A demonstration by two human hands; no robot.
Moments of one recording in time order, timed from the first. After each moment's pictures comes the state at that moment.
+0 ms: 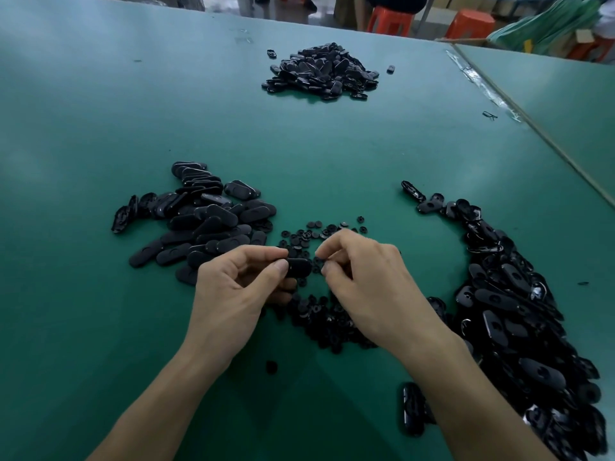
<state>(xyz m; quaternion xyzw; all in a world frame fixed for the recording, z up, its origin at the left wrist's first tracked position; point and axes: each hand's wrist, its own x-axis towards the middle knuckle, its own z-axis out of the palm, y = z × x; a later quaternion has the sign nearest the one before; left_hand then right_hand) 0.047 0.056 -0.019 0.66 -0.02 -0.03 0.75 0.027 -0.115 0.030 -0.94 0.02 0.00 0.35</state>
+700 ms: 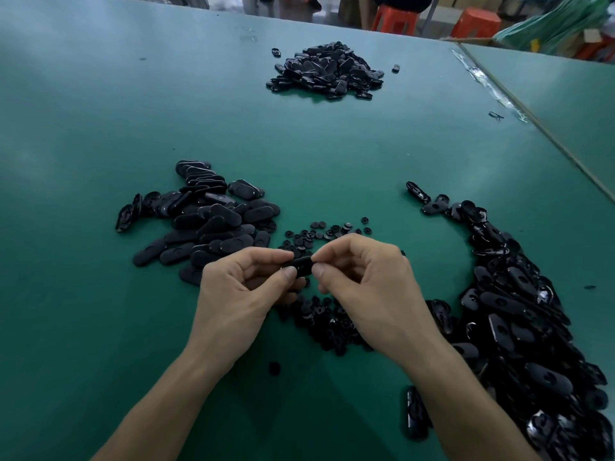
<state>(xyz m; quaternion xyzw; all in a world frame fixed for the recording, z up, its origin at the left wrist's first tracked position) 0.045 0.055 -0.018 0.64 -0.03 -0.05 0.77 0.021 -0.109 0.027 -0.86 0.03 -0.04 0.52</state>
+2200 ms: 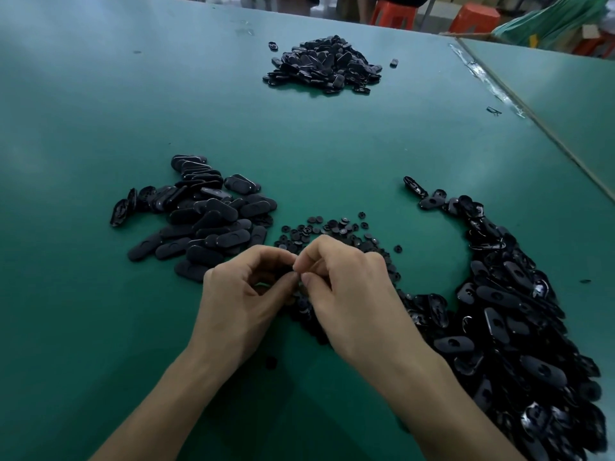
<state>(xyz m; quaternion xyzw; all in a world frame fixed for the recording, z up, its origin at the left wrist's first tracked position) 0.043 0.055 -0.021 0.77 -0.12 0.02 0.63 0.013 -0.088 0.033 -0.93 0.01 0.00 0.37</state>
